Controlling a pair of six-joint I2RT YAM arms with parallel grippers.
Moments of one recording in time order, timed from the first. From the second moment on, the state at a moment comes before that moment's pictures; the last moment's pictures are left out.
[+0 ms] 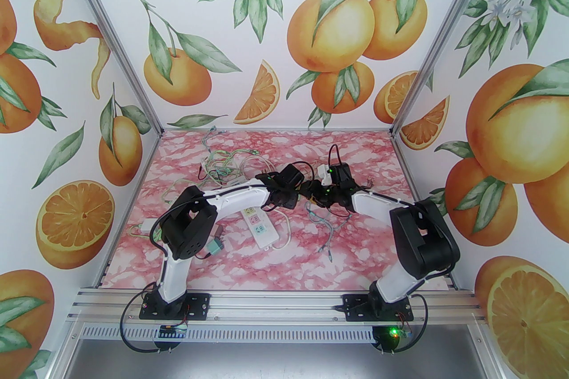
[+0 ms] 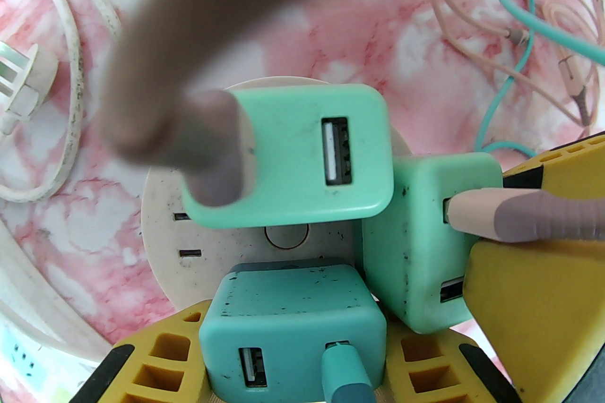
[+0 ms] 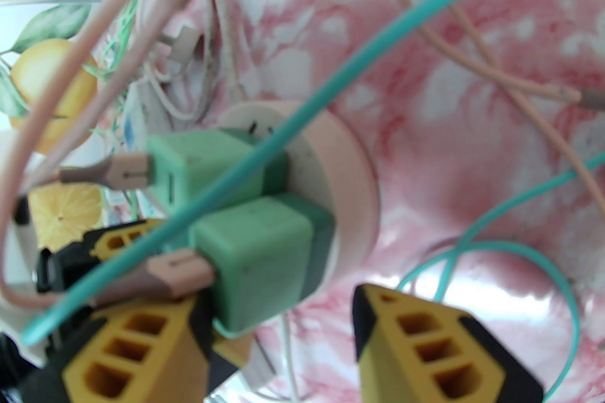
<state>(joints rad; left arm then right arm) -0.83 2.02 1.47 -0.54 -0.12 -0.49 0.28 1.67 0.85 -0.05 -0.56 0.71</state>
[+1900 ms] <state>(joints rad) -0.87 2.04 1.54 -0.63 -0.23 -0.45 0.29 1.67 0.88 -0.11 -0.52 0.65</state>
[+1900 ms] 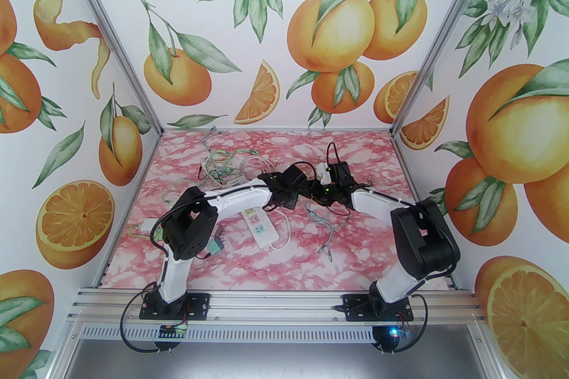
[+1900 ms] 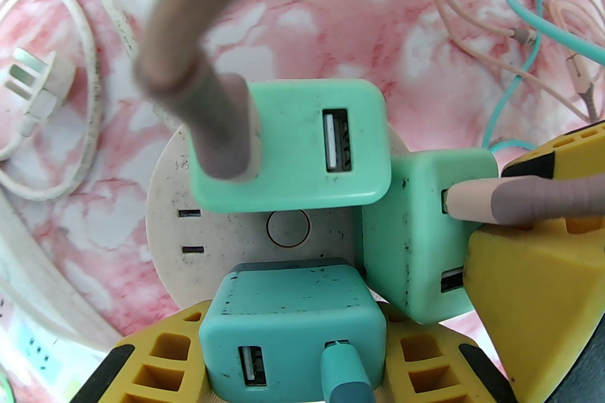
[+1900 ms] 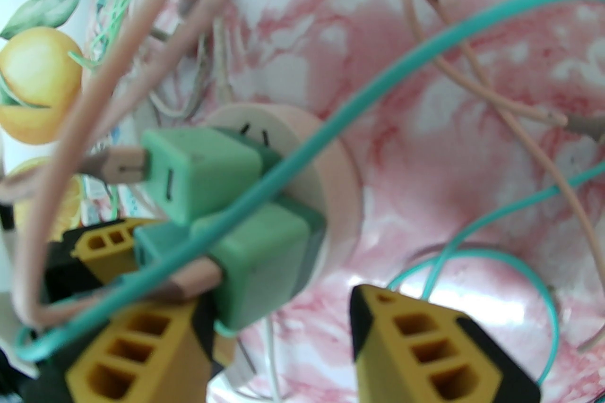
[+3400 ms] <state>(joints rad) -0.90 2.06 1.57 -0.67 -0.29 -0.44 0.30 1.67 0.89 -0.14 -0.50 0.63</state>
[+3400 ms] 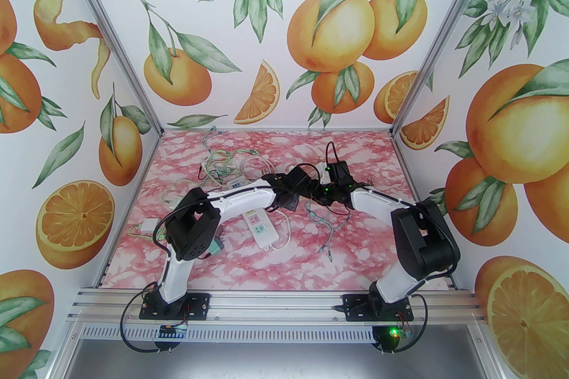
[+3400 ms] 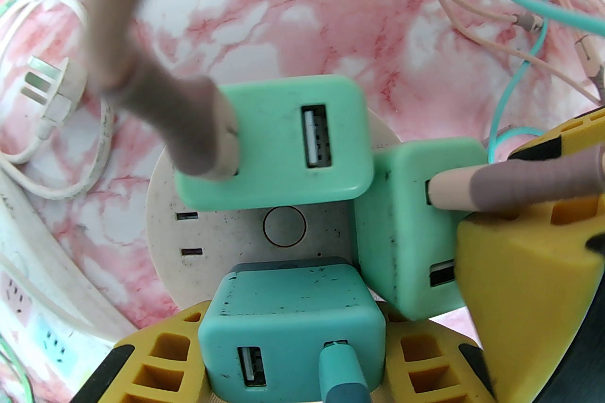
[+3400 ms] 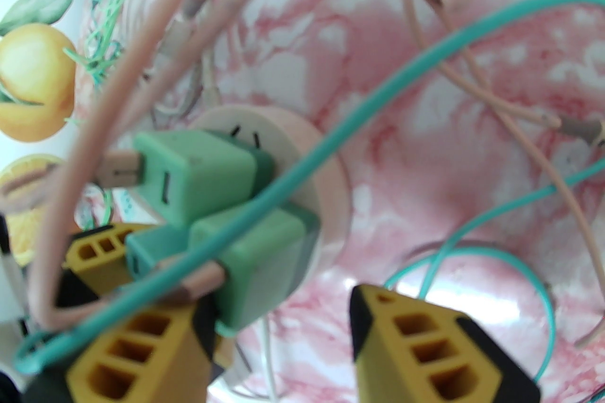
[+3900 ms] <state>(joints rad) -0.85 2.02 1.49 -0.58 -0.16 -0.51 0.31 1.66 0.89 -0.14 -0.50 0.63</state>
